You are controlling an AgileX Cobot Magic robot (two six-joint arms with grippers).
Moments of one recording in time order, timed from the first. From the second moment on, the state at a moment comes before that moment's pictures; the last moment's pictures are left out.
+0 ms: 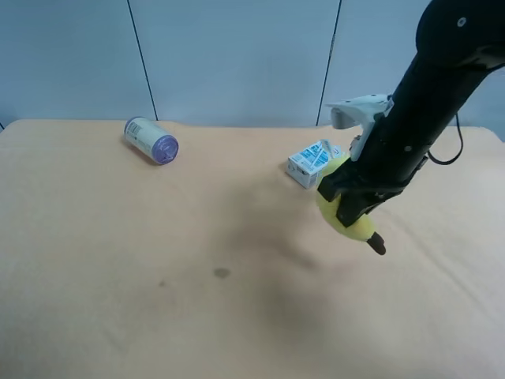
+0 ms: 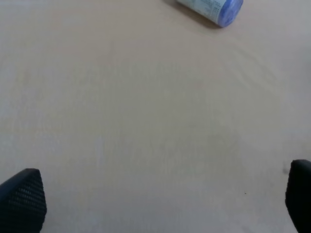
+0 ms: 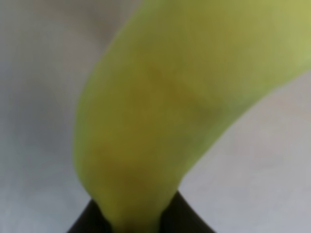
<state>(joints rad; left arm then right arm) 0.07 0.00 -0.51 -0.08 1.05 0.02 0.45 1.59 -1.05 0.23 0.99 -0.17</state>
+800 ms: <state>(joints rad) -0.07 0.27 -0.60 -0.26 1.07 0.34 0.92 1.63 -1.35 0.15 1.12 -0.34</state>
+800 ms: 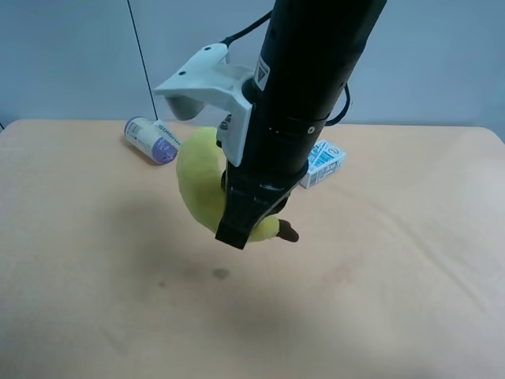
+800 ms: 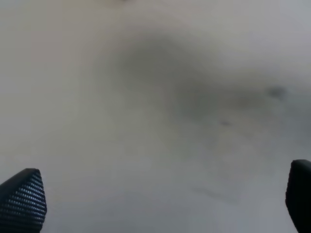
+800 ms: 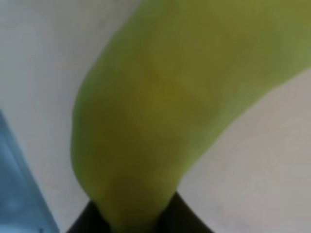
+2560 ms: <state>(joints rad) -0.77 0.80 -0.66 -0.01 0.76 0.74 0.98 1.63 -1.36 0.54 1.11 -0.71</state>
